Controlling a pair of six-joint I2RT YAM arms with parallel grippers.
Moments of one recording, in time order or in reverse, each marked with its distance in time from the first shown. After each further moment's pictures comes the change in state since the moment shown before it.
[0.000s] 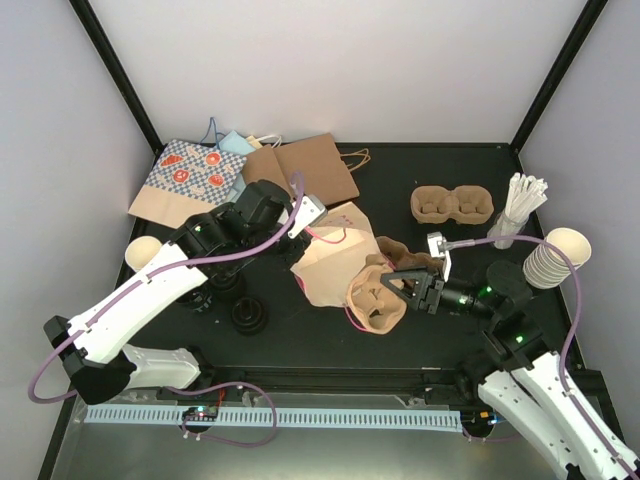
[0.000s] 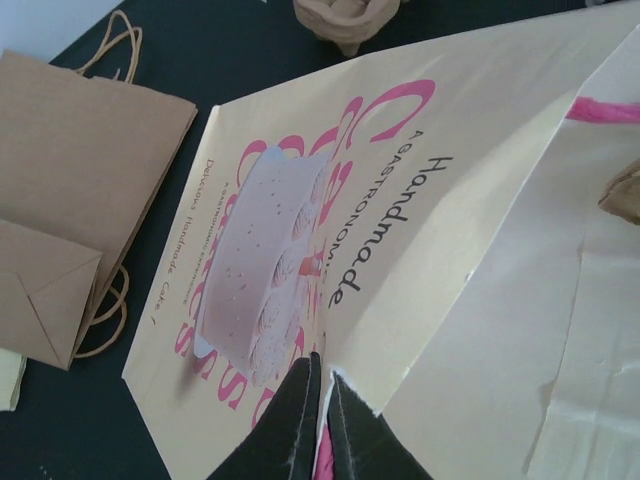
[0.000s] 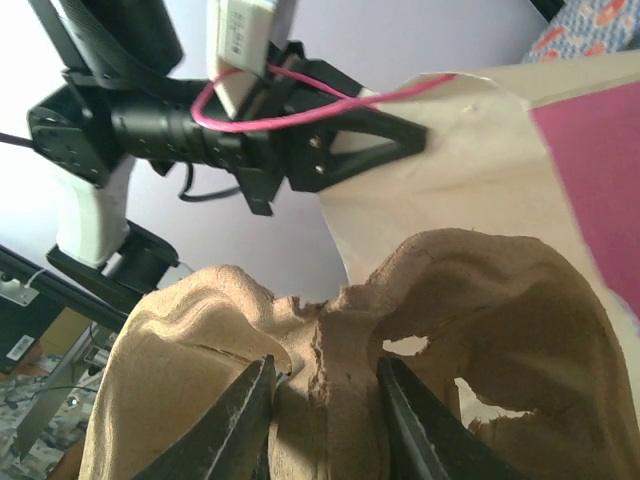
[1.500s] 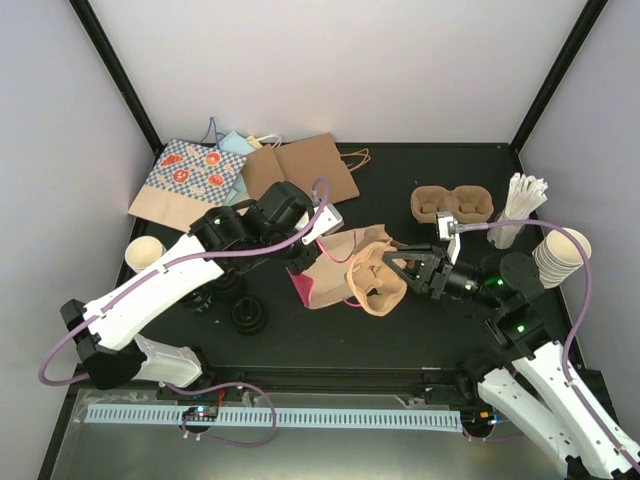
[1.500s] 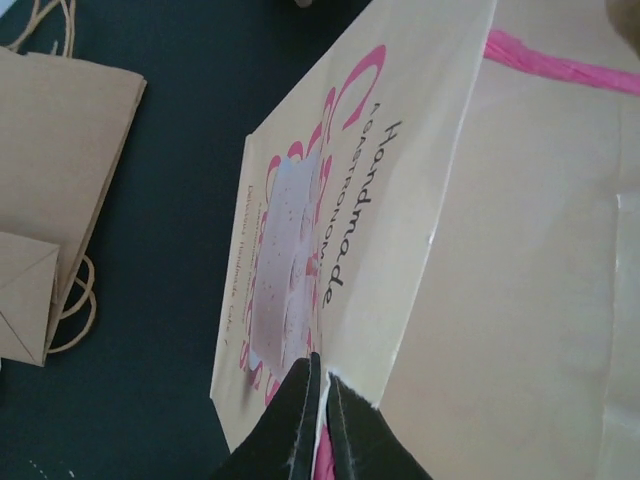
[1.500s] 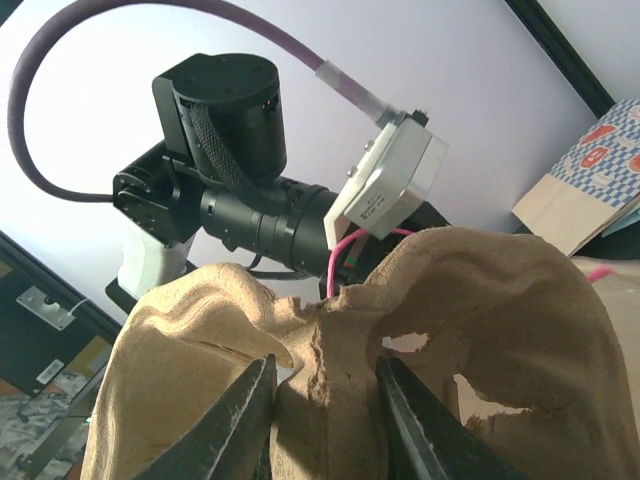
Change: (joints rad) left arm -0.079 0.102 0.093 -0.130 -0.016 0.022; right arm 0.000 0.087 0.090 0.153 0.028 0.036
